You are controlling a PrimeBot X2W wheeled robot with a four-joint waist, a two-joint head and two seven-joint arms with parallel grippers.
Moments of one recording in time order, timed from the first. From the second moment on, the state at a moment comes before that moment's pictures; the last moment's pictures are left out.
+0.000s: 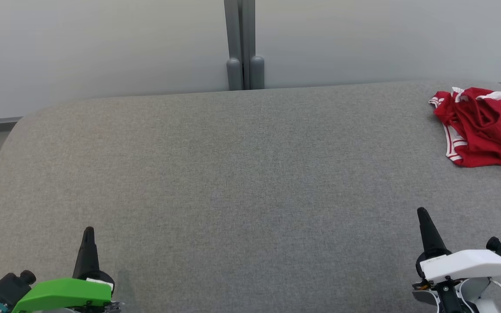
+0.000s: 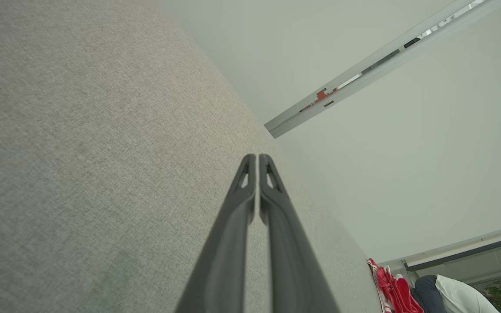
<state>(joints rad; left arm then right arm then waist) -0.02 0.04 0.08 0.25 -1.00 -0.11 -0.05 -0.02 -0.07 -0.01 0.21 1.04 0.13 -0.07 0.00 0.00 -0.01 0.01</state>
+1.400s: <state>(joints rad) -0.07 0.04 0.10 0.25 -1.39 -0.12 0.06 -0.07 -0.07 -0.06 0.23 1.42 0.13 0.04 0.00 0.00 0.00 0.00</state>
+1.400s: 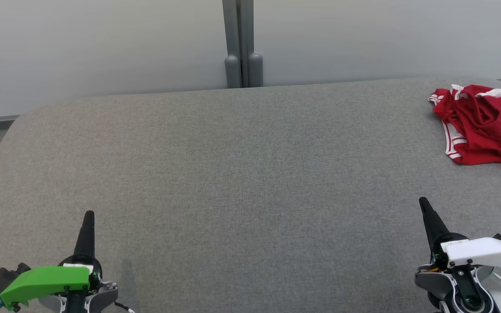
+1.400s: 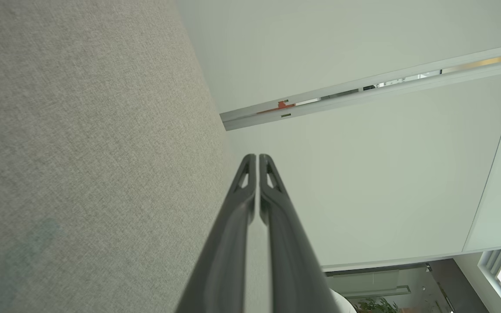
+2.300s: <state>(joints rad) -0.10 0.05 0.11 0.25 -1.58 -0.13 0.11 -0.10 -0.07 -0.09 0.24 1.60 0.13 0.09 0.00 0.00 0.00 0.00</state>
